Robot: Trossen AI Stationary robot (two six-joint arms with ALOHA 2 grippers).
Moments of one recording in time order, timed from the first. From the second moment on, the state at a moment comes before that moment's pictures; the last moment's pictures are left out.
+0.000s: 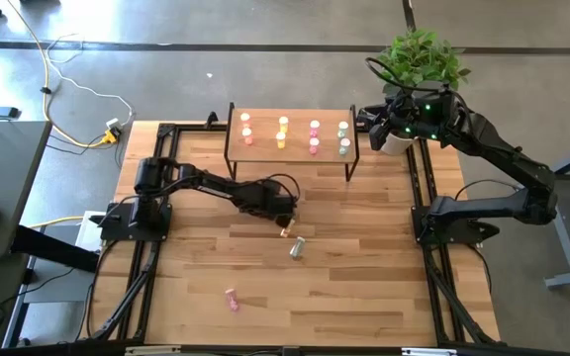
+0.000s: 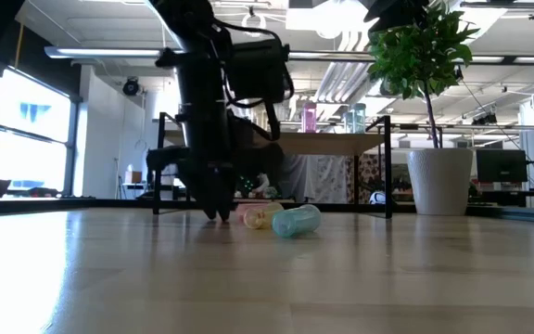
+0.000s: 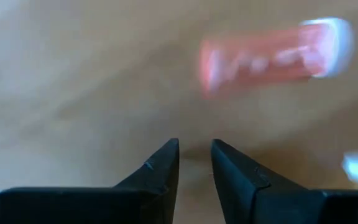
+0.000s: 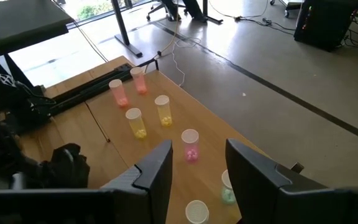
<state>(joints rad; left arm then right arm) 0.12 1.99 1.26 -0.69 -0.33 -1.04 -0.55 1.04 1.31 -0.68 0.05 0.11</state>
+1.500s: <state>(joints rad) 0.12 1.80 1.26 -0.62 0.06 -0.94 -0.54 1.04 1.31 -0.72 0.04 0.09</state>
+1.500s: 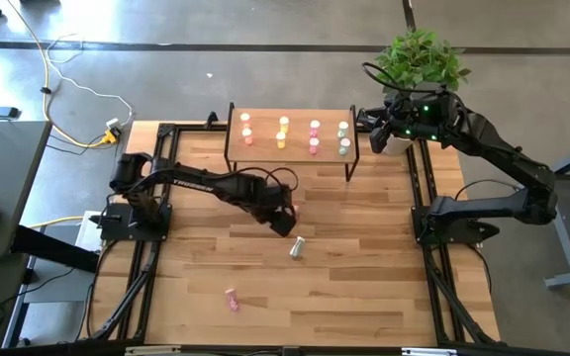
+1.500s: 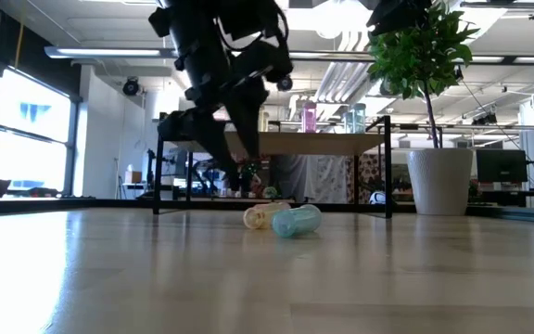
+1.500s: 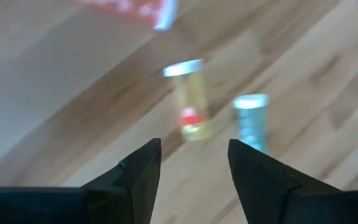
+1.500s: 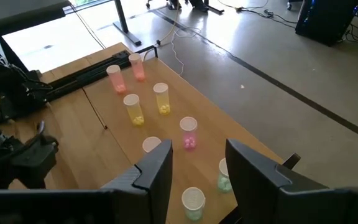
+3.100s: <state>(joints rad) 0.05 1.99 1.26 -0.51 -0.09 -0.93 -0.54 1.04 1.31 -0.72 0.05 0.11</state>
